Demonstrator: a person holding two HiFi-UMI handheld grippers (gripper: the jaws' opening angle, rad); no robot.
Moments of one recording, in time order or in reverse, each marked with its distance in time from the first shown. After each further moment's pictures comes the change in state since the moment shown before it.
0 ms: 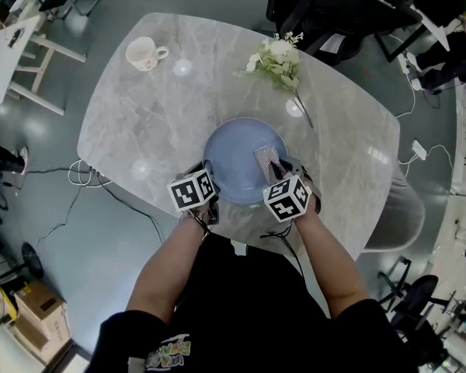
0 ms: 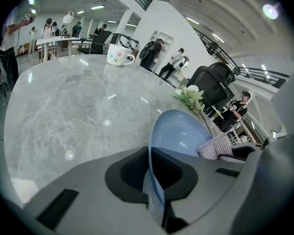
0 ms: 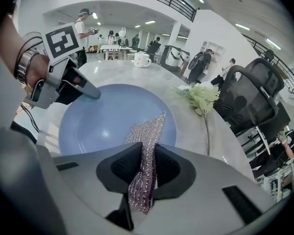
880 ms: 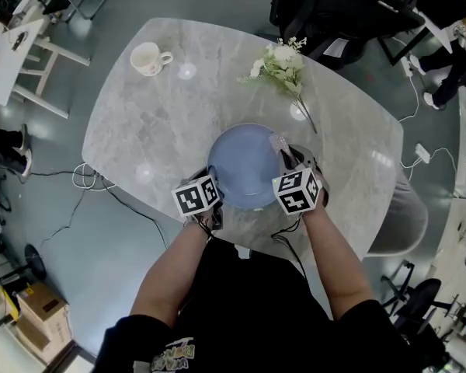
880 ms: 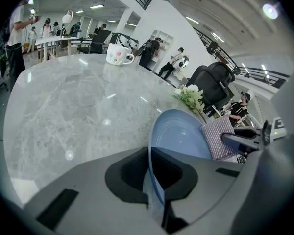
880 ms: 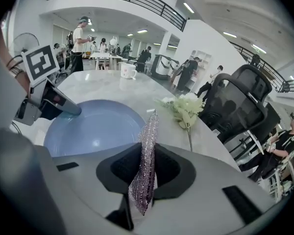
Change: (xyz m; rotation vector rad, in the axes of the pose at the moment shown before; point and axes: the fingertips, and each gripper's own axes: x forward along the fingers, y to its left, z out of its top) left arm 0.000 -0.001 -0.001 0.001 0.007 -0.003; right arm -0.005 -0.048 0.036 0.053 -0.103 -0.096
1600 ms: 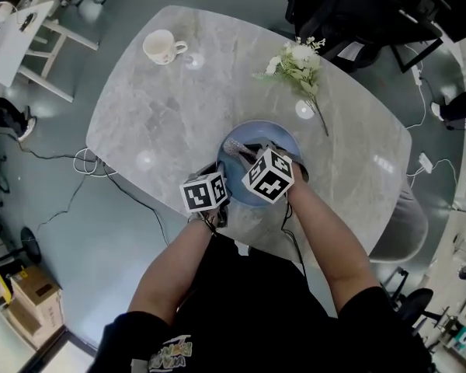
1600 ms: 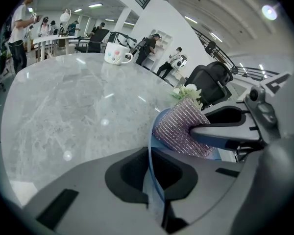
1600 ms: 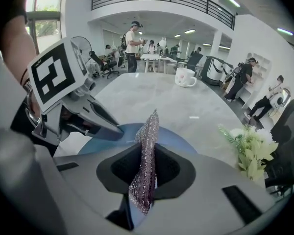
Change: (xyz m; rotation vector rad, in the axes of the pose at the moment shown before) left arm 0.001 0.000 0.001 0.014 0.007 -0.025; right arm 0.034 0.129 0.071 -0.332 -0.013 0.496
